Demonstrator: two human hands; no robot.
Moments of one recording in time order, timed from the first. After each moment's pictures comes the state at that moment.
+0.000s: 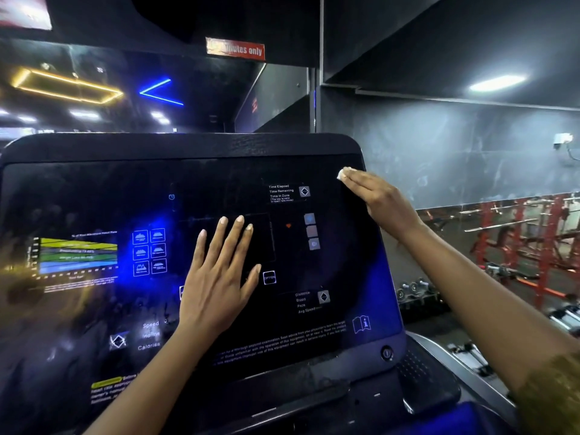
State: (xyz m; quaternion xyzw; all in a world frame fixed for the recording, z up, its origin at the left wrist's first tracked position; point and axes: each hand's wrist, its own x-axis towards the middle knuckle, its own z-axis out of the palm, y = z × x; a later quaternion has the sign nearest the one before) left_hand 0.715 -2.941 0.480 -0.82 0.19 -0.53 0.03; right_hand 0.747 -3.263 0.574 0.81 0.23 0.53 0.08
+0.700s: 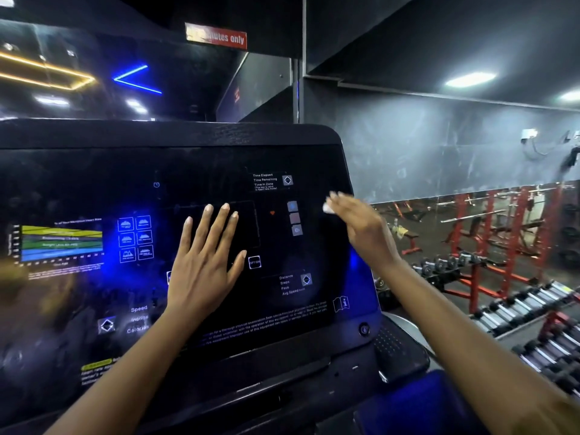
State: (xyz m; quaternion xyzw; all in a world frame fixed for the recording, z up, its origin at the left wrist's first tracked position) left_hand 0.711 -2.942 0.482 -0.83 0.19 -0.52 0.03; right_hand 0.698 -3.236 0.514 0.80 0.19 0.57 -0.06
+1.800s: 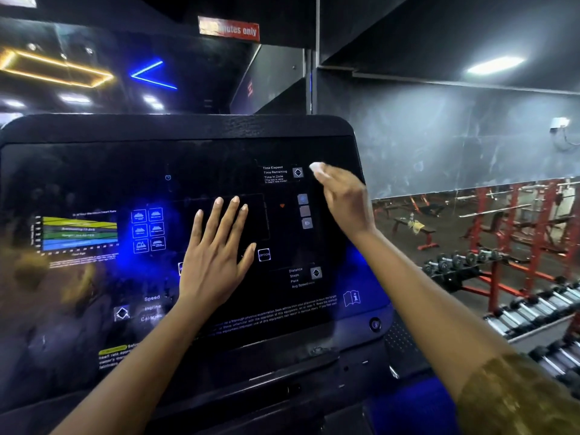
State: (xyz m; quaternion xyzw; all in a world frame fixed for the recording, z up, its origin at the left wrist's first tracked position) left_hand 0.712 -2.942 0.480 -0.83 0.18 -0.52 0.04; right_hand 0.737 -3.193 0.547 0.76 0.17 0.61 -0.12
